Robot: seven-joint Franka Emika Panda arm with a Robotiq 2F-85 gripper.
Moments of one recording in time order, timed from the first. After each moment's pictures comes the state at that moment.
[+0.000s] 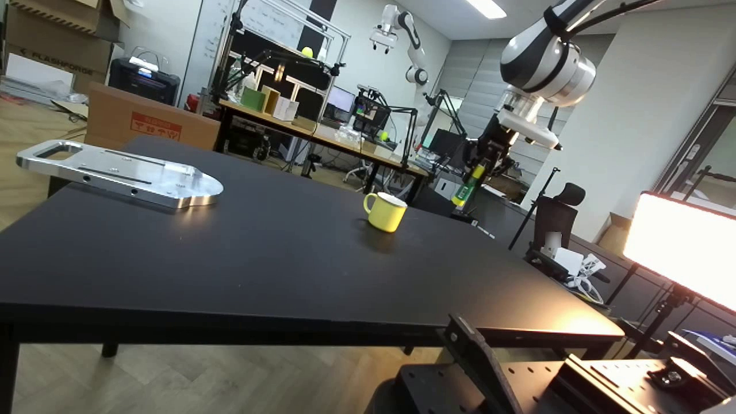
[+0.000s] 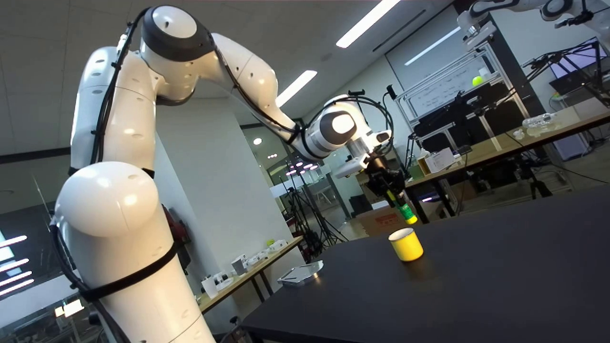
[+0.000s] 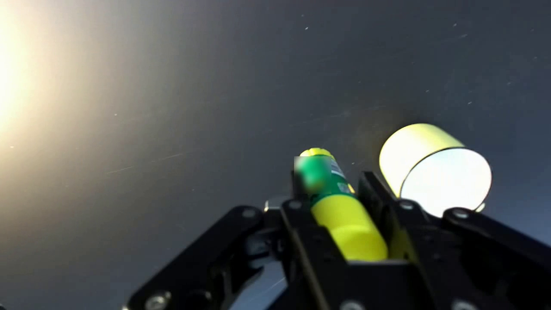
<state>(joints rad) -0.06 0.36 -0.11 -2.10 0.08 2.60 0.10</state>
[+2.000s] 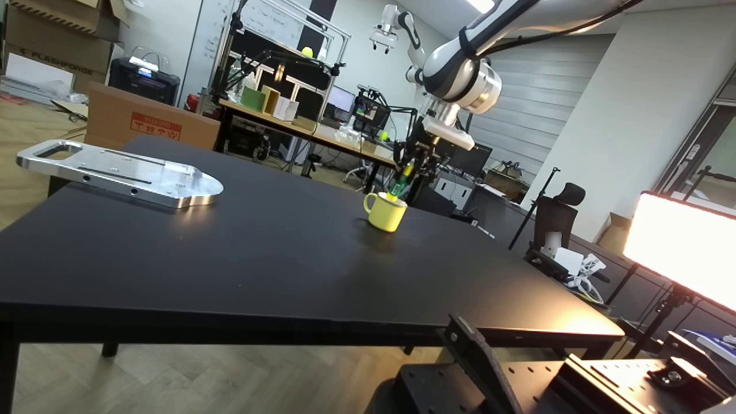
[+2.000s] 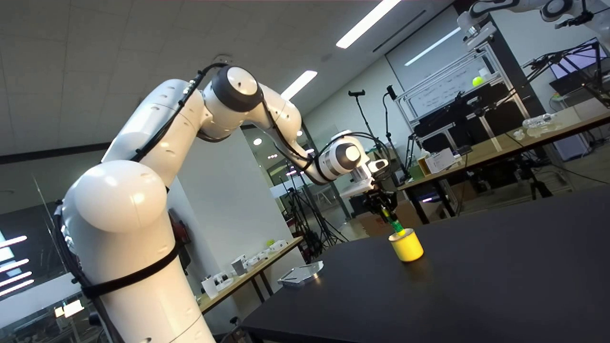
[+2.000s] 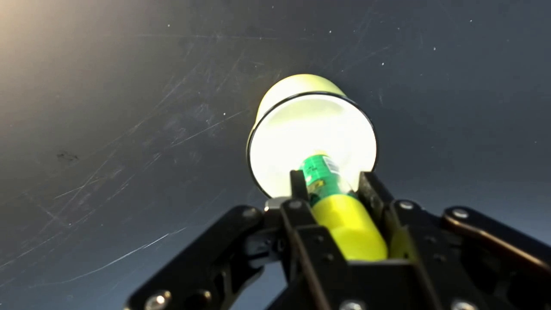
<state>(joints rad) 0.04 0.77 -0.03 -1.62 0.03 2.52 0.10</state>
